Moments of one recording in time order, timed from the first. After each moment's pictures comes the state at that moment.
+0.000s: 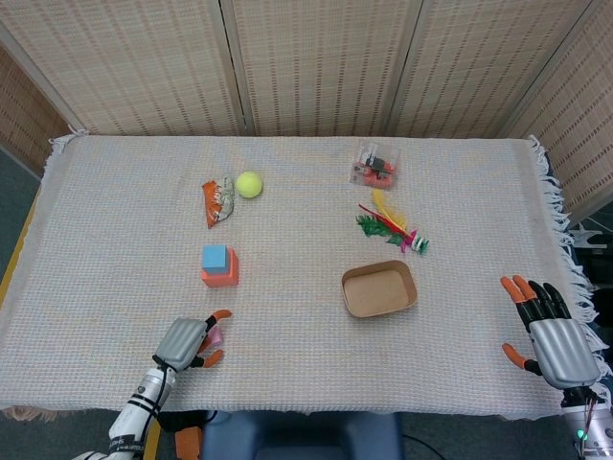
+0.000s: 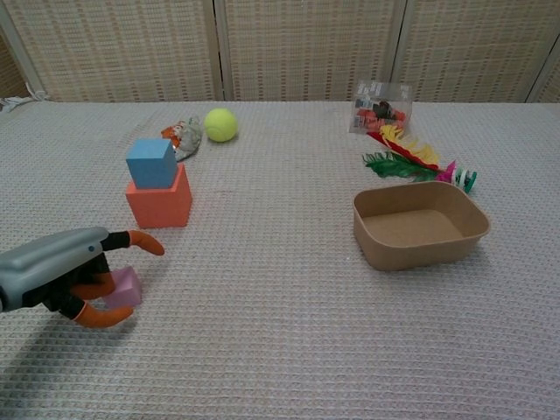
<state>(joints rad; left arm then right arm) -0.45 -1.59 -0.01 -1.55 1.27 1.10 0.24 0.08 -1.07 0.00 -1.67 -1.55 1.42 -0.10</state>
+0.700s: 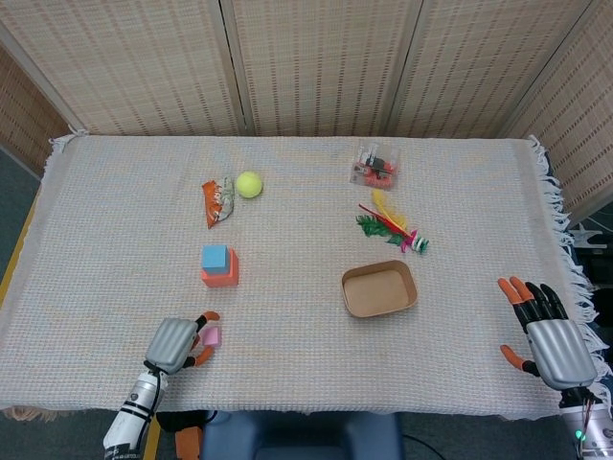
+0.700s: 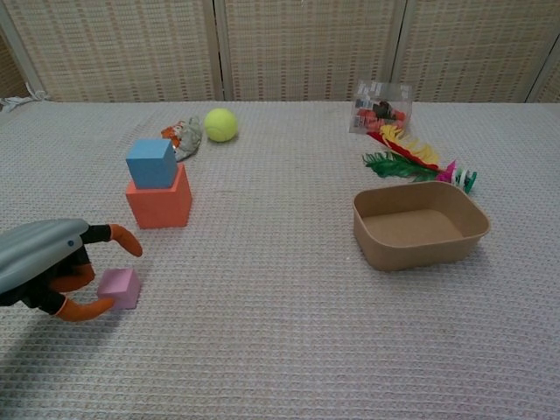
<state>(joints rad) -0.39 -1.60 0.00 -1.54 1.31 1.21 0.34 0.08 -1.07 -0.01 -1.67 -1.55 1.42 -0.11</state>
